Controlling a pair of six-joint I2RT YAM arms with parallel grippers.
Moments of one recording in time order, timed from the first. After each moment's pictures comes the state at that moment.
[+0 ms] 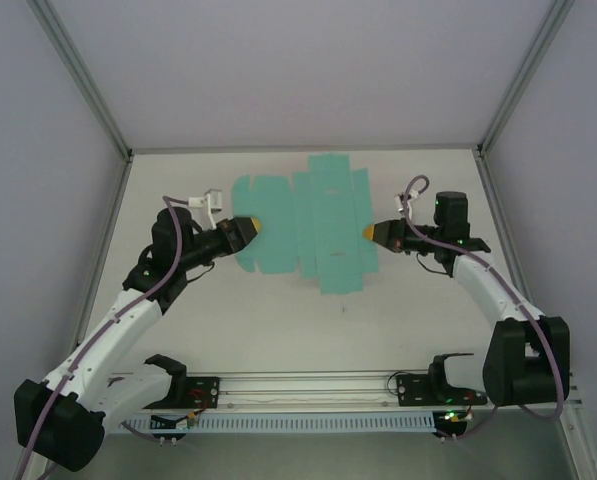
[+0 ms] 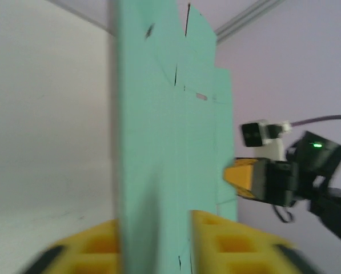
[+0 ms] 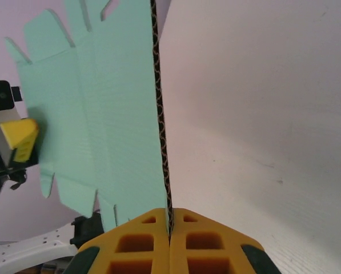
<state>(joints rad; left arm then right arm) -0.37 0.97 0.79 -0.15 0.44 -0.76 0.10 1.26 0.81 -0.24 -1.03 0.43</state>
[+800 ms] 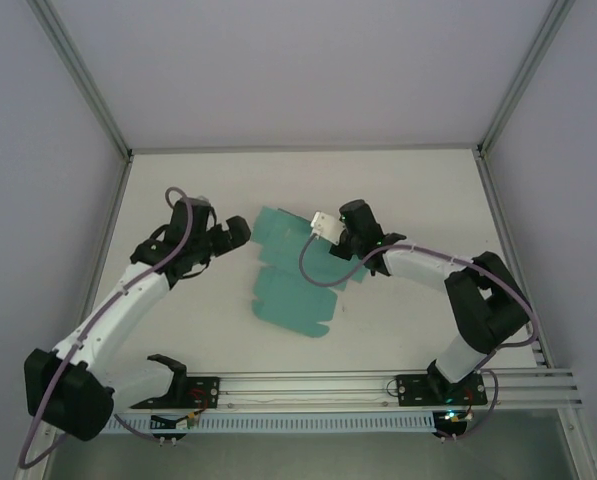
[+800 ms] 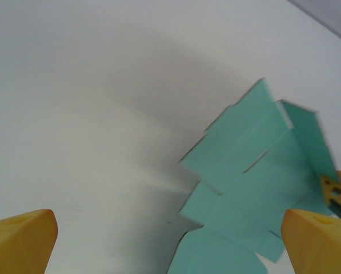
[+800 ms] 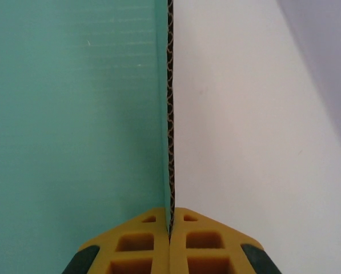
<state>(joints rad) -0.37 1.16 0.97 -0.60 0.00 -0.70 0.60 1.62 0.91 0.05 0.06 -0.79</state>
